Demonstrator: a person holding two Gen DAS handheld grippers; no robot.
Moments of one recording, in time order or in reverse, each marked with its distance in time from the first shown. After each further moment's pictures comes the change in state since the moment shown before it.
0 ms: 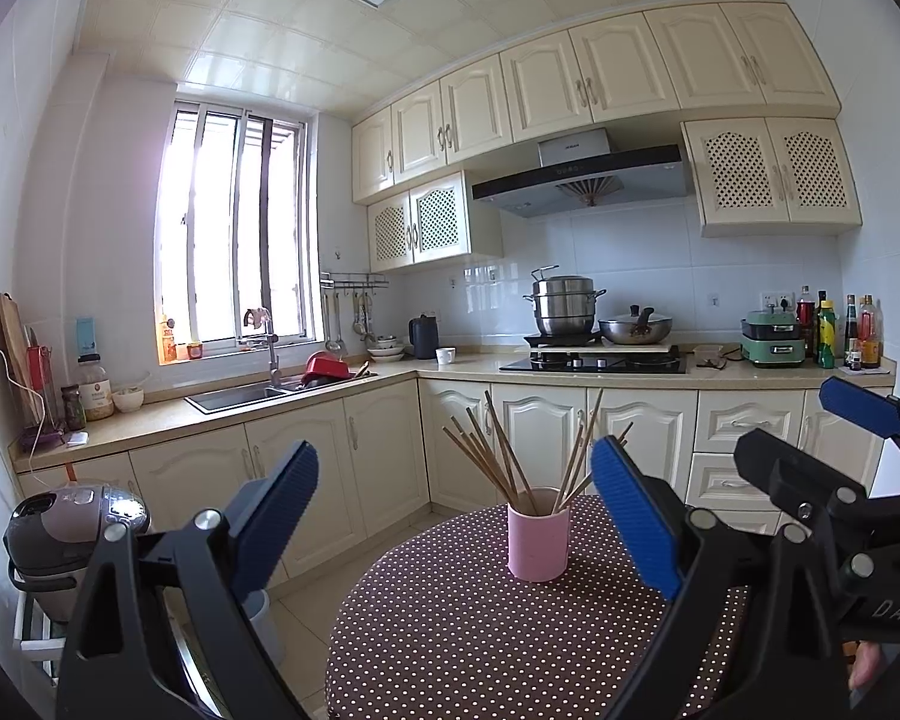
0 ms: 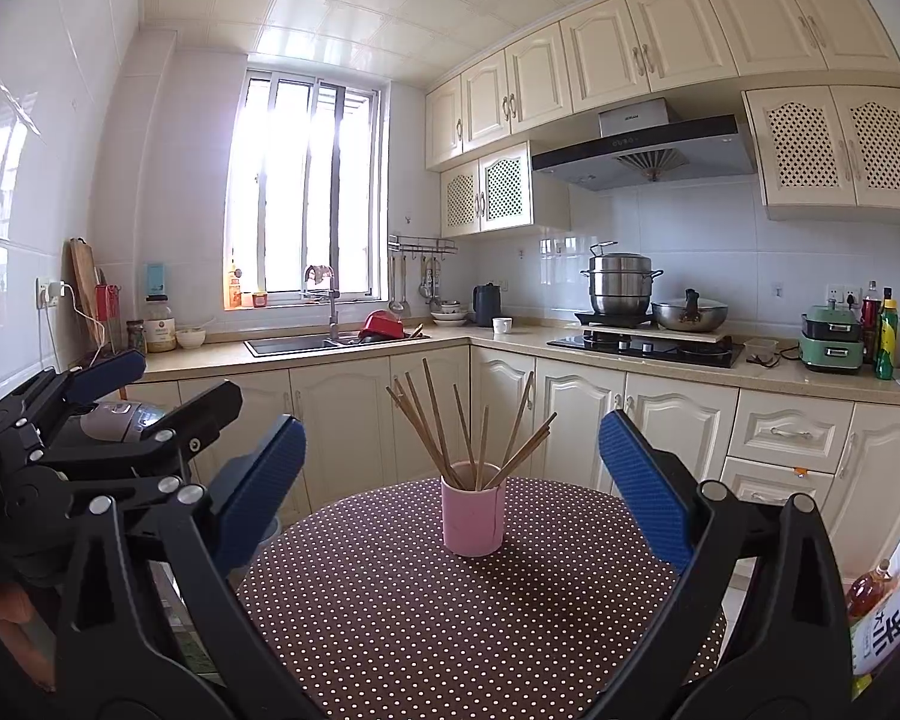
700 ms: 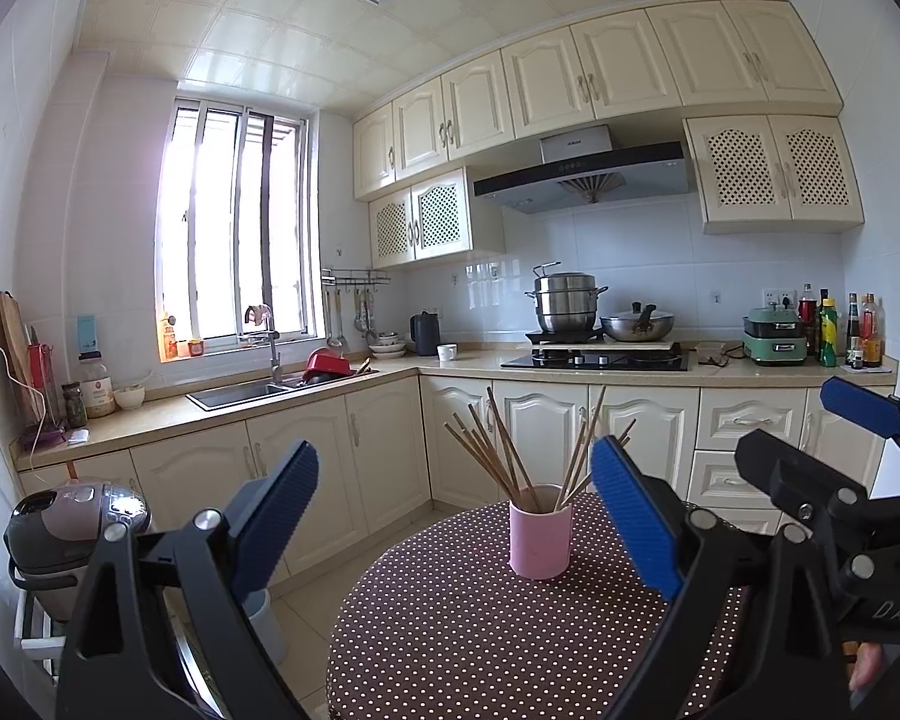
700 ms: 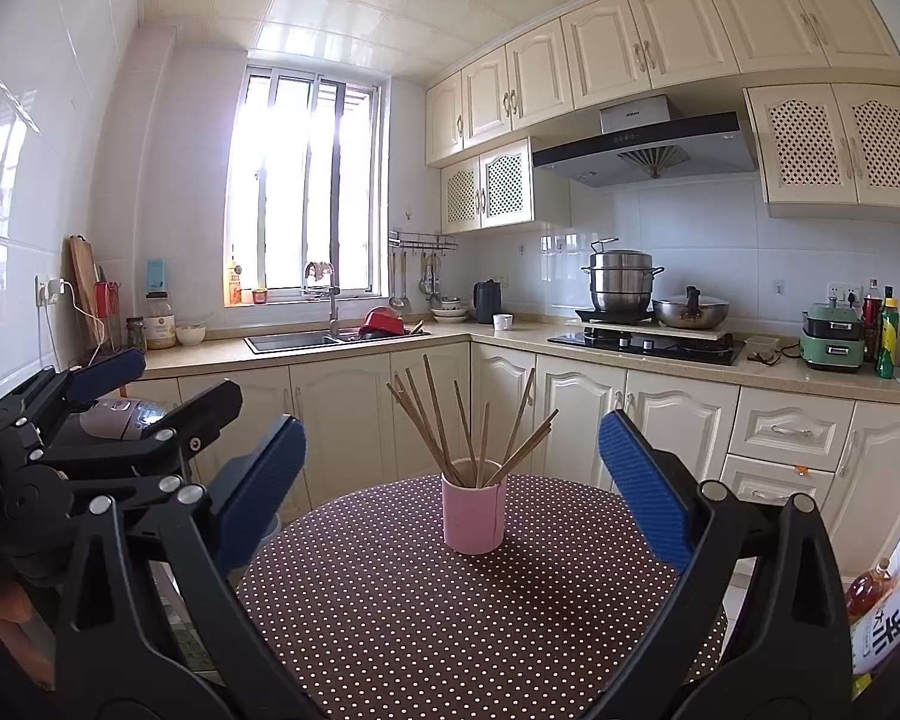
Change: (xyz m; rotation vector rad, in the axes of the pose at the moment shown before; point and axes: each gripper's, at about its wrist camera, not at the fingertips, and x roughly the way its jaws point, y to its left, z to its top) left arm 0.002 0.001 -0.002 0.002 0.007 0.004; right arm 0.005 -0.001 -0.001 0.001 0.009 0.004
